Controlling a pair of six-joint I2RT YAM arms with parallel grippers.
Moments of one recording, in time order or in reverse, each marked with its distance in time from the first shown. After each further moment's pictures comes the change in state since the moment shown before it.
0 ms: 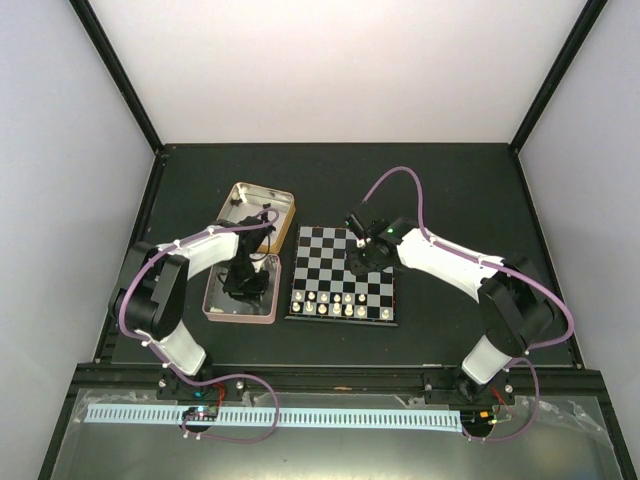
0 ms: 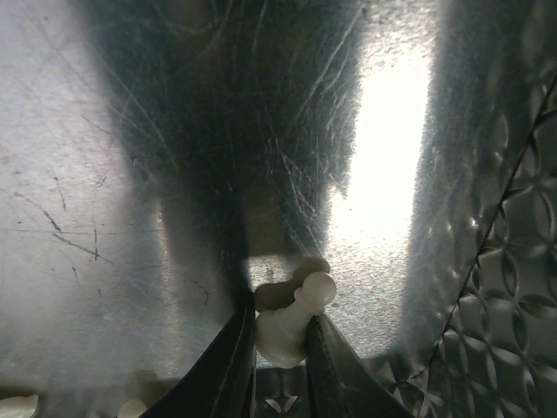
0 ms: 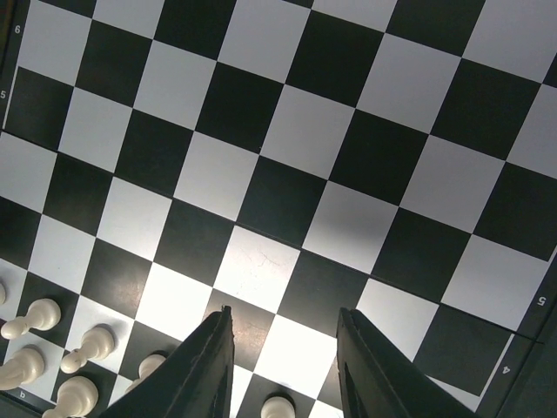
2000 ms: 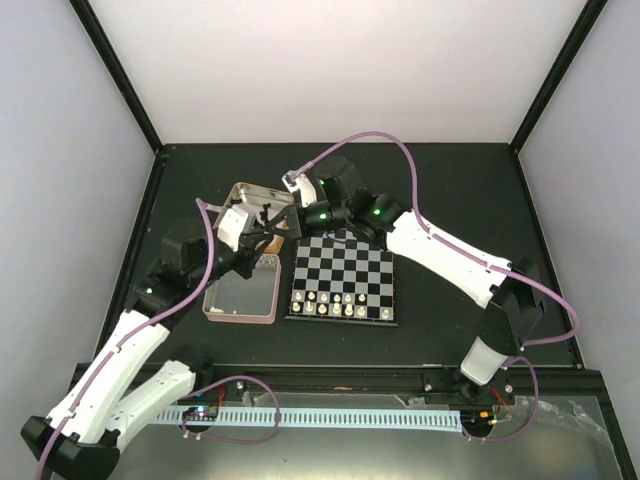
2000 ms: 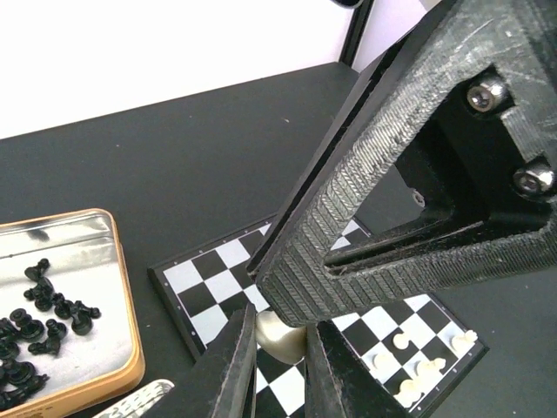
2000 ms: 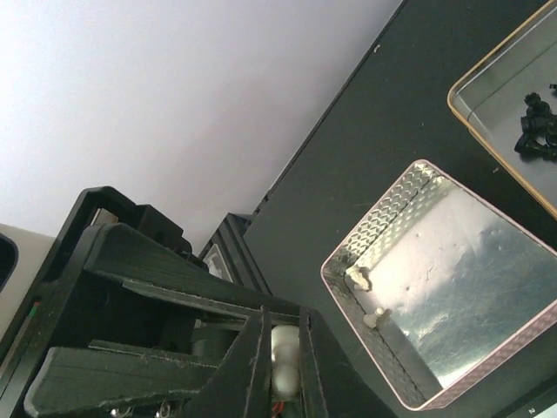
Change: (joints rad) left arm -0.068 -0.902 -0.126 0.581 0.172 0.212; right arm 0.131 0.043 0.398 0.316 -0.591 0.171
